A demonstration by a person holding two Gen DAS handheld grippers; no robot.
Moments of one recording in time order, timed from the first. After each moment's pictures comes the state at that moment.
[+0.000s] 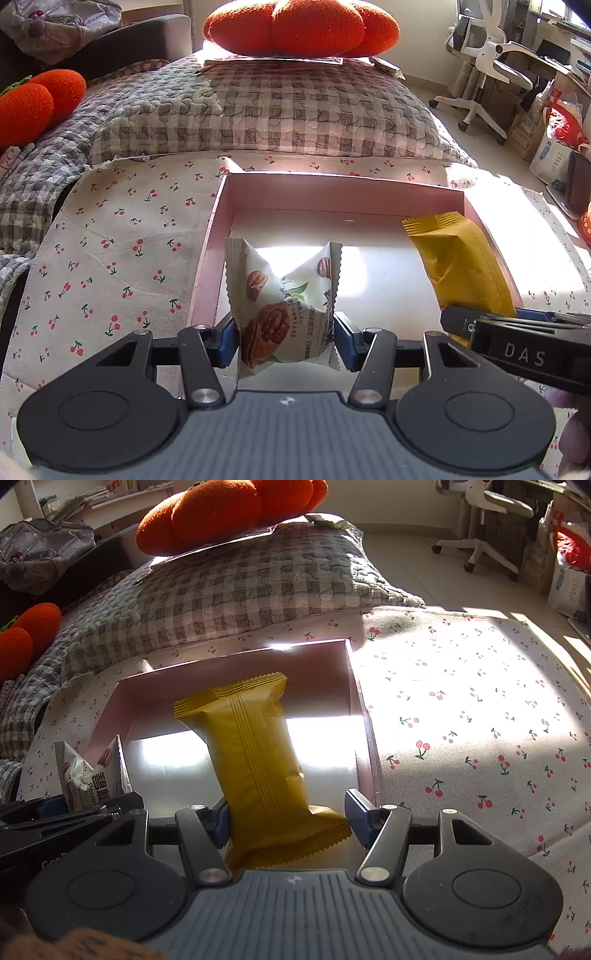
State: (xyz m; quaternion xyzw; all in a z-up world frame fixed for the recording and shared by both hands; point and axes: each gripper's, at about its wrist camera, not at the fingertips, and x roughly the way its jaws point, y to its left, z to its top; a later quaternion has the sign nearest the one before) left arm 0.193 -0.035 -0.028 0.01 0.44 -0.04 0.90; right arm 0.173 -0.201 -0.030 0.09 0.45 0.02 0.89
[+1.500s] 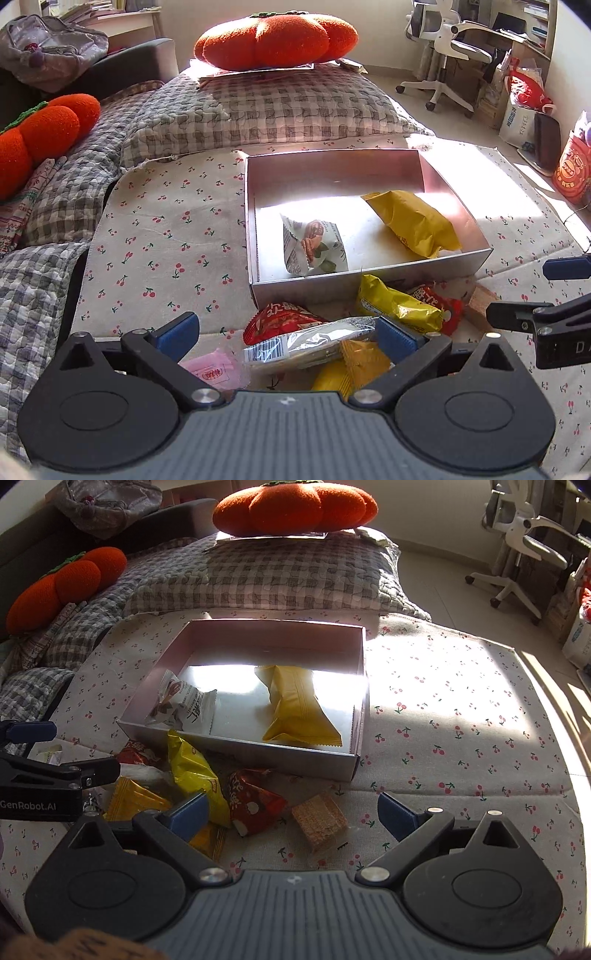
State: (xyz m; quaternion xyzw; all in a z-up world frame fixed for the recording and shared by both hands) left arm 0.091 0.002 0.006 0.07 0.43 -0.08 0.90; right arm 0.079 -0.194 0.008 -0.01 0.46 0.08 0.89
